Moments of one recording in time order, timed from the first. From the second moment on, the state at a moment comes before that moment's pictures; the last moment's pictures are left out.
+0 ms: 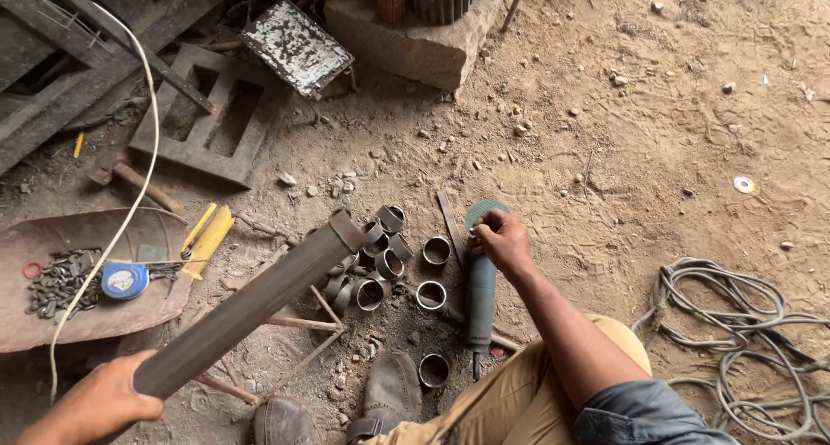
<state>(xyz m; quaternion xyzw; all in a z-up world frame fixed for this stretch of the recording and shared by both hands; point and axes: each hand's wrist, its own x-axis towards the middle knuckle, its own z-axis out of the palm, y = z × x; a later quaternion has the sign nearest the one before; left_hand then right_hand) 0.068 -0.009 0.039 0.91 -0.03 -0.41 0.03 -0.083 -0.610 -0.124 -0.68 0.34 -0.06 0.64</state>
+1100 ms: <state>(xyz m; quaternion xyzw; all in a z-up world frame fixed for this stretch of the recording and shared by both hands) 0.062 0.002 0.051 0.93 -0.06 -0.36 0.05 -0.096 -0.569 -0.042 -0.76 0.27 -0.08 0.59</state>
